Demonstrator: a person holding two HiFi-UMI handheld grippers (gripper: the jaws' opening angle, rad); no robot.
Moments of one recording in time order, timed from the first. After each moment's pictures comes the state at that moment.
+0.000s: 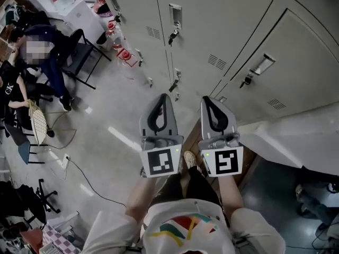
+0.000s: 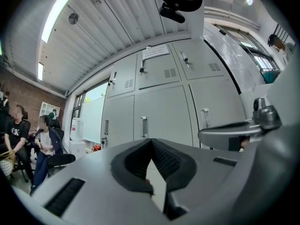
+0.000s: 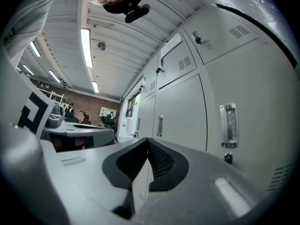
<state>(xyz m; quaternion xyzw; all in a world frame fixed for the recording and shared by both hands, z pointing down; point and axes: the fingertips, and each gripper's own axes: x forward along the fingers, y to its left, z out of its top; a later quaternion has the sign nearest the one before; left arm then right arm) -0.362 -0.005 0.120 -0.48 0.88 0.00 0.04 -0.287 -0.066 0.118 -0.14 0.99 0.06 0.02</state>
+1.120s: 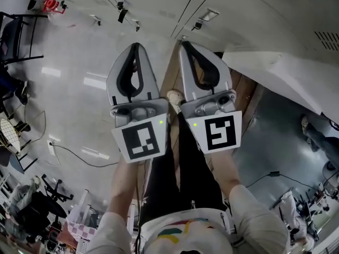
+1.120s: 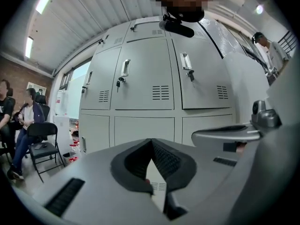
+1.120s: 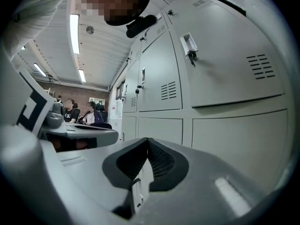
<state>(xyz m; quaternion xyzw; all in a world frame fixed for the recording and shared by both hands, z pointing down) -0.330 -0.083 0.372 -0.54 0.84 -0.03 -0.05 -0.261 -0.123 0.367 -0.20 0.98 0.00 -0.04</state>
